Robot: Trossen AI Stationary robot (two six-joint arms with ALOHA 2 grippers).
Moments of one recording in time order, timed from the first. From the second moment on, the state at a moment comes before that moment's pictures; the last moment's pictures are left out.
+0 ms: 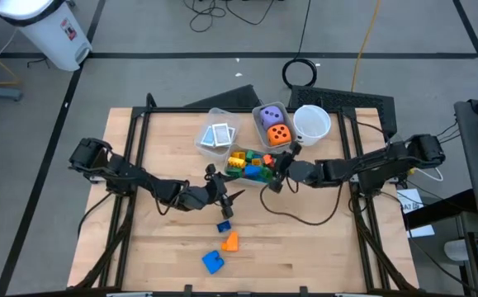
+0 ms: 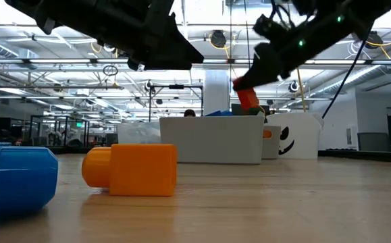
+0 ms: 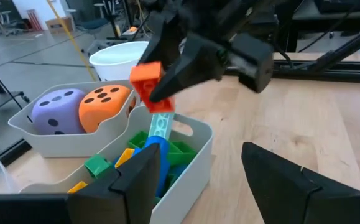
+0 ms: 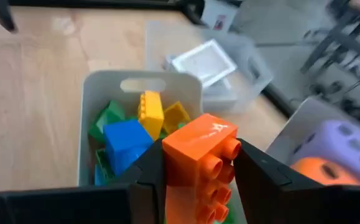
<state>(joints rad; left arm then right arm) -0.30 1.64 0.77 0.59 -0.67 -0.09 0.08 1.35 0.65 0.21 0.61 0.07</state>
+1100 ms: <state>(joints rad) -0.42 1.65 0.85 0.24 -0.45 -0.40 0.11 1.30 0.58 0.42 0.41 0.01</state>
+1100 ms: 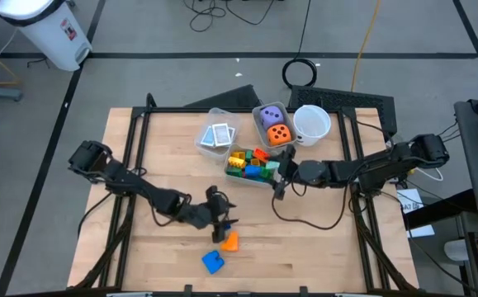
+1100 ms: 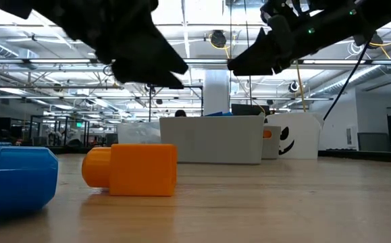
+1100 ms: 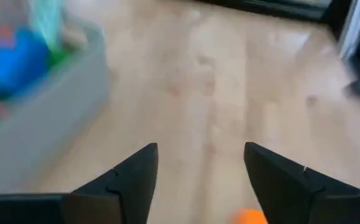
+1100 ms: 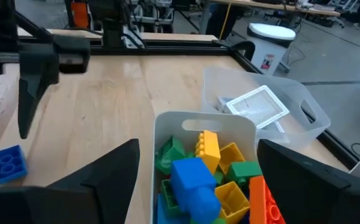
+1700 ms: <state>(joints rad) -0.54 1.79 0.85 0.10 -0.44 -0.55 0.11 1.30 0.58 0.44 0.41 0.04</state>
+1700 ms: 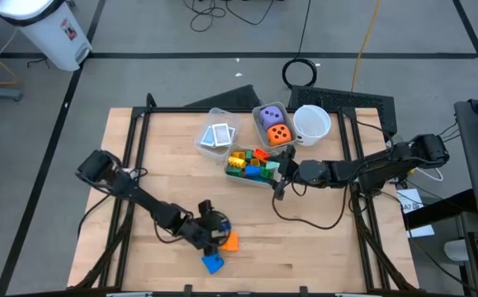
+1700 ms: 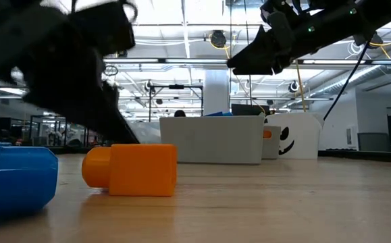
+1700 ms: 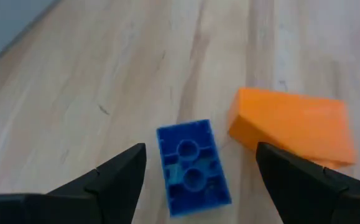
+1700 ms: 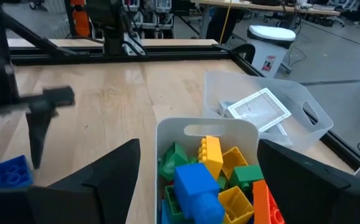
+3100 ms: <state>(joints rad) -0.37 1.74 1.01 0.18 -0.68 0.34 0.11 1.31 0.58 0.50 0.19 0.25</state>
